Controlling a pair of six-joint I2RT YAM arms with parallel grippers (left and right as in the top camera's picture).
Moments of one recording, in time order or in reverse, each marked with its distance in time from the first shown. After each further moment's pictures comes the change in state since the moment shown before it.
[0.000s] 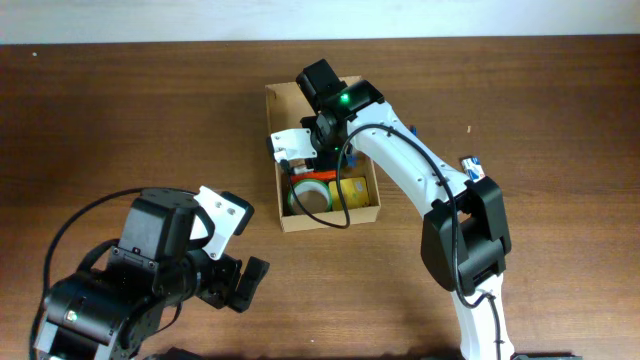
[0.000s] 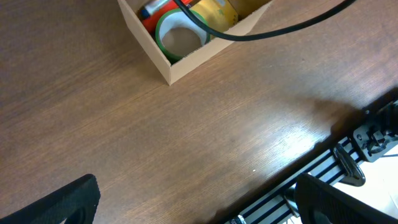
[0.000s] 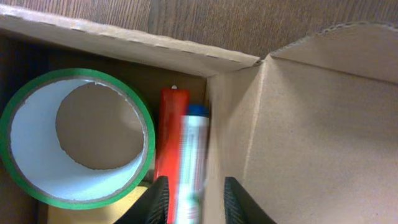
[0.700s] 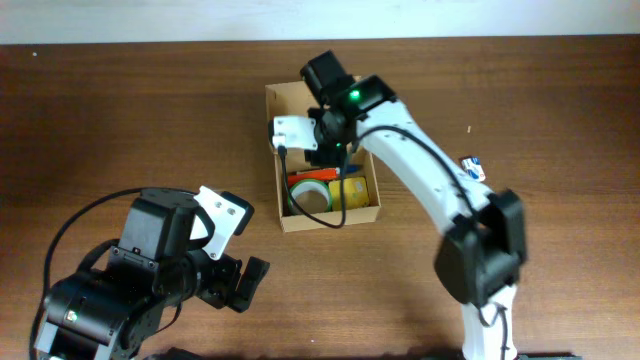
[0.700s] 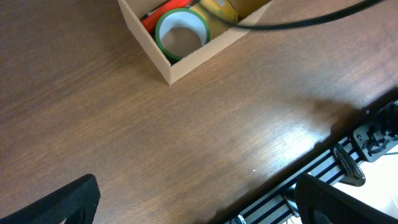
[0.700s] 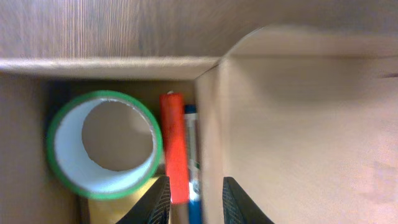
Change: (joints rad) left arm 0.000 0.000 0.000 0.000 0.000 0.000; right arm 0.000 -0.124 0.000 -0.027 0.001 0.214
